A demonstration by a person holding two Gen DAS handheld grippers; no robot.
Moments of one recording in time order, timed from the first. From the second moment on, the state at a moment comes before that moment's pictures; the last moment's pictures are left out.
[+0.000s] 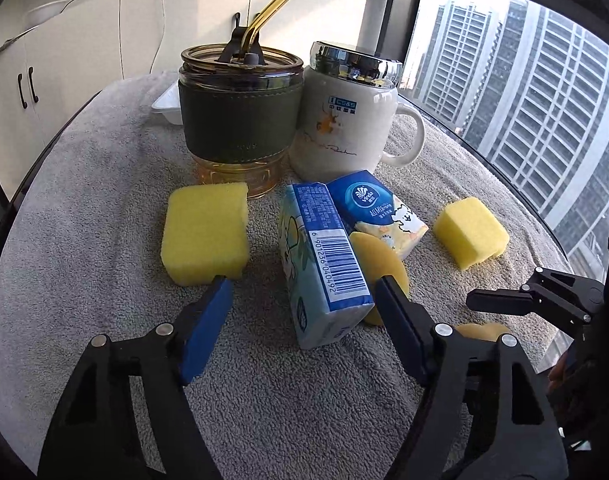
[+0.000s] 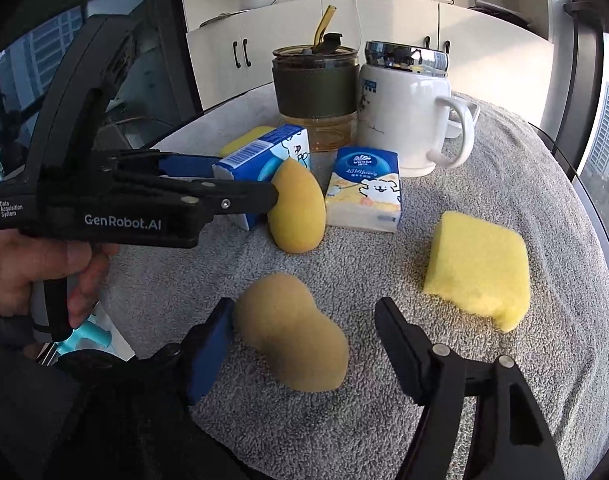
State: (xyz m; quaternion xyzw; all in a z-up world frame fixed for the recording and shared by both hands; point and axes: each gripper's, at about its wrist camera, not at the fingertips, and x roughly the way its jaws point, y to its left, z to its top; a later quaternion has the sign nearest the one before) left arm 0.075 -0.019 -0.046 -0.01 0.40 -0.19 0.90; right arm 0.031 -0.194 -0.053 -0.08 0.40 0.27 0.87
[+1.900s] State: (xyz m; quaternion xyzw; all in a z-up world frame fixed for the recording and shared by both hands) left arm 0.040 0.009 -0.017 -0.01 0.37 -0.19 0.91; right arm 0.038 -0.219 -0.013 -0.06 0.37 0.27 0.89
